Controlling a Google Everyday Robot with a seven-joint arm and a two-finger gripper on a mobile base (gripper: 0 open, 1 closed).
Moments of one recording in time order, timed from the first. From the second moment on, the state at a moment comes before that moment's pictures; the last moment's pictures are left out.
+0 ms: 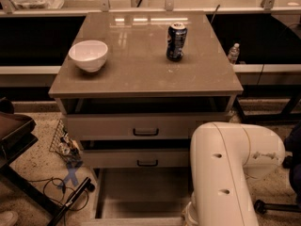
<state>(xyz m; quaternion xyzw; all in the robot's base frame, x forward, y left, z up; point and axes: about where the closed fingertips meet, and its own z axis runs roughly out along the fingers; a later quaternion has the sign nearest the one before) 0.383 -0.168 0.181 -0.64 0.76 0.11 0.05</state>
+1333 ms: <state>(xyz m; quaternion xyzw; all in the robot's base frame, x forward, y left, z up) 0.378 -0.166 0.180 -0.64 0.76 0.11 0.05</state>
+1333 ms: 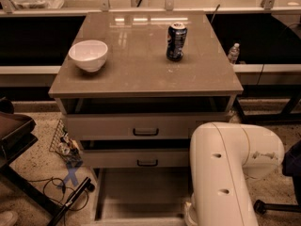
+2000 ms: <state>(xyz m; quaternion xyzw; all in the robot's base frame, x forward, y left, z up) 0.384 -0.162 0.226 -0.64 0.76 0.08 0.05</state>
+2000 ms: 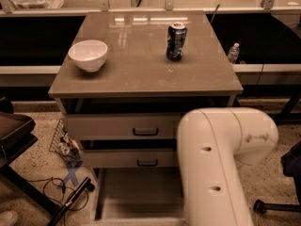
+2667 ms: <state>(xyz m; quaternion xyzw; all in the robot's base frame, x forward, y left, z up) 0.411 -0.135 0.300 -0.68 0.74 0.00 0.01</state>
